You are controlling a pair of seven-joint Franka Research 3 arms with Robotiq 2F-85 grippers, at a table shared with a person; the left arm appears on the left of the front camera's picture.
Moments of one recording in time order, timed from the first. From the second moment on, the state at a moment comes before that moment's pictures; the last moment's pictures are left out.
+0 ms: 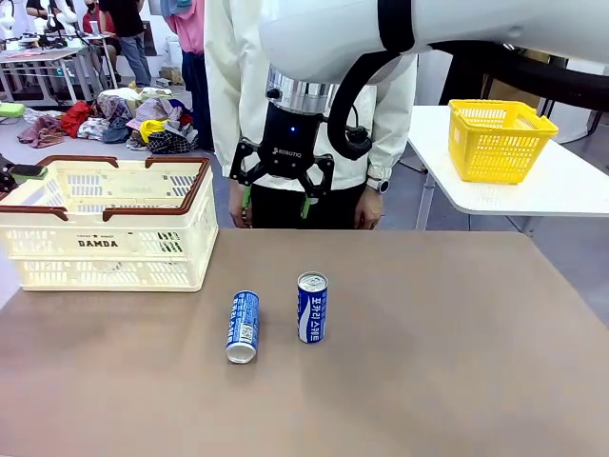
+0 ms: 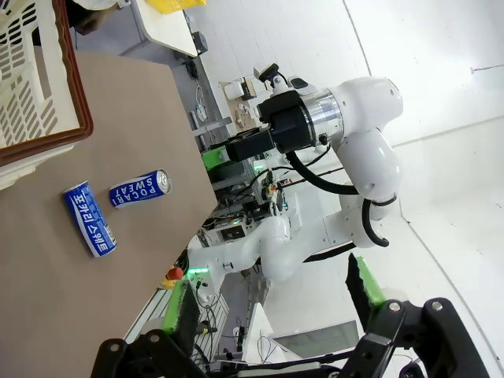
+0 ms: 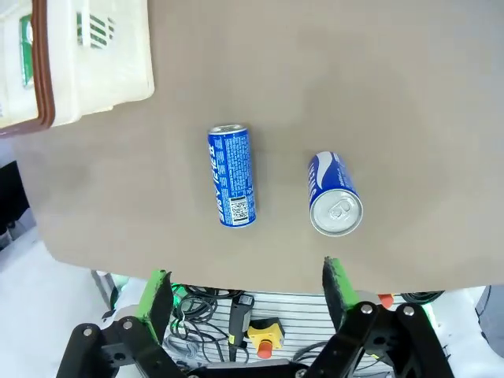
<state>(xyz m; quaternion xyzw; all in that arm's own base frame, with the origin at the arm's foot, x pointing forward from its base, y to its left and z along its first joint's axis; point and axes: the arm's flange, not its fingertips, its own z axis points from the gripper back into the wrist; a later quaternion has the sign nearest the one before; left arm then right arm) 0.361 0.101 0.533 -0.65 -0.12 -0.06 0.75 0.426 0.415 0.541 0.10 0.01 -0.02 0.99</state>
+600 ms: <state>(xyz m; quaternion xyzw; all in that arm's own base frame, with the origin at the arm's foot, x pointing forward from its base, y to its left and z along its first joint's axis) 0.361 0.101 0.533 -0.65 -0.12 -0.06 0.75 0.413 0.244 0.658 0.28 0.07 0.04 0.96</state>
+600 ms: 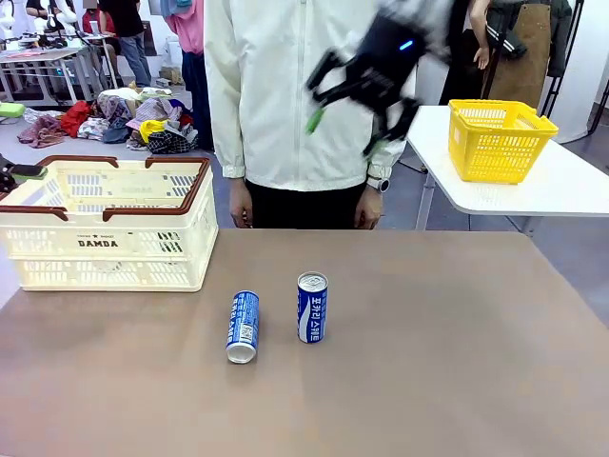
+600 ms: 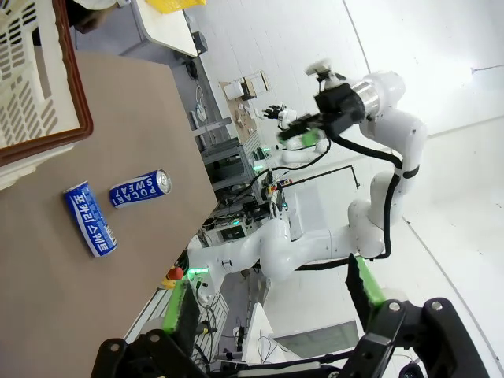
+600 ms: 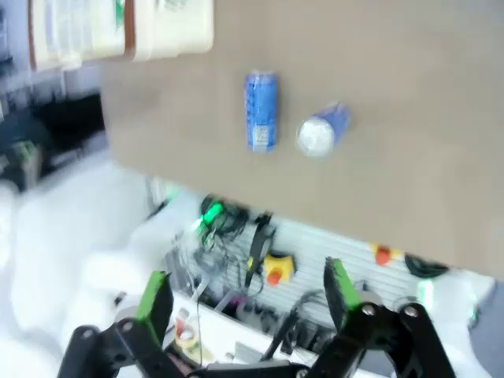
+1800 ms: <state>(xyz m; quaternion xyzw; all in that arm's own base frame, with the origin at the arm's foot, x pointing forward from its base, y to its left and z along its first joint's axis) 0.361 0.101 0.533 -0.65 -0.12 -0.06 0.75 0.320 -0.079 0.558 0.63 0.09 -0.18 0.75</state>
